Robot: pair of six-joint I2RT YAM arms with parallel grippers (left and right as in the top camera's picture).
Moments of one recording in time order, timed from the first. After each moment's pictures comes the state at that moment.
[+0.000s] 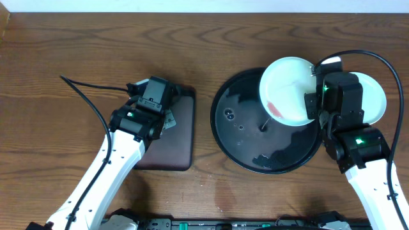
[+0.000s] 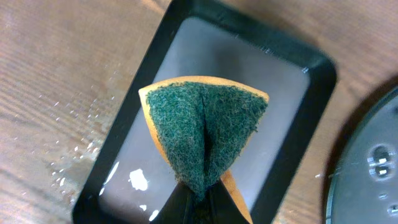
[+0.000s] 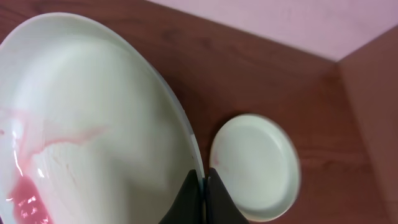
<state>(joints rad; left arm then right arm) -0.37 1.32 1.06 -0.93 -0.27 -0.72 0.22 1.12 1.01 -0.56 0.36 -0.16</state>
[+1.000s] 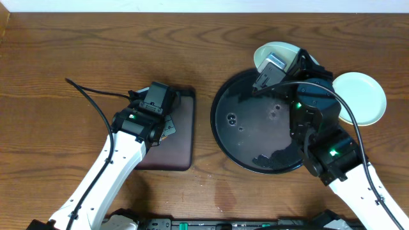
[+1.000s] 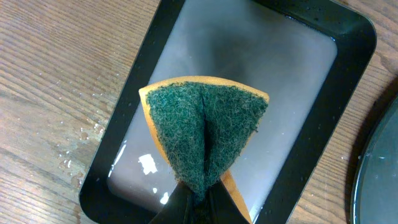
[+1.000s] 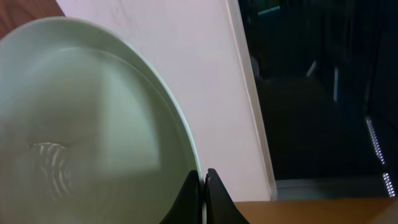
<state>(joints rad) -0.37 1.32 1.02 -0.96 -0.24 -0.72 0.53 1.12 1.01 -0.10 0.62 -1.13</state>
